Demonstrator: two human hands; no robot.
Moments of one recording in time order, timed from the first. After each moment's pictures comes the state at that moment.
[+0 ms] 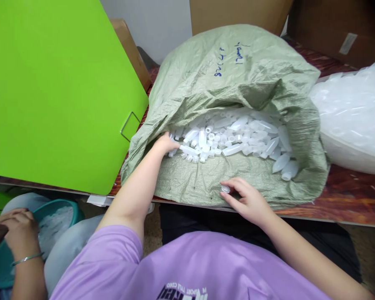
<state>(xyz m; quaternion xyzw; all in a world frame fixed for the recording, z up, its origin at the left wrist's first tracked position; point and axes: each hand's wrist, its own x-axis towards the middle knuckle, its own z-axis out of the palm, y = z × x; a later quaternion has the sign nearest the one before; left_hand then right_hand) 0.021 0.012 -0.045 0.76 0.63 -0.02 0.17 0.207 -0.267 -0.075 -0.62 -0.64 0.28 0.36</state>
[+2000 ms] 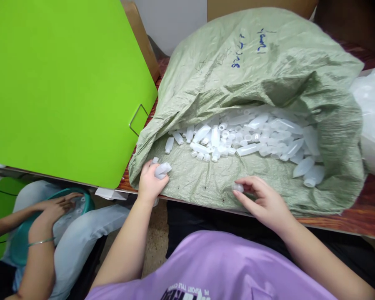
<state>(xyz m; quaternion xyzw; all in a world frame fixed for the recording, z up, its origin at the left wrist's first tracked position) -0.093 -0.113 -0.083 0.74 0.62 0.24 0.05 0.202 -0.259 -0.074 -0.62 -0.63 0.24 0.39</state>
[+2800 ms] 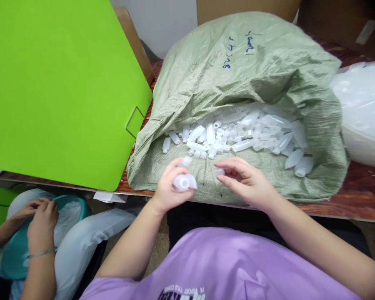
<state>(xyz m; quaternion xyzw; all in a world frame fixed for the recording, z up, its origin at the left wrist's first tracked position) -0.043 -0.156 -0.031 0.83 0.37 0.30 0.28 0.179 -0.231 -0.036 -0.52 -0.63 0.31 0.48</state>
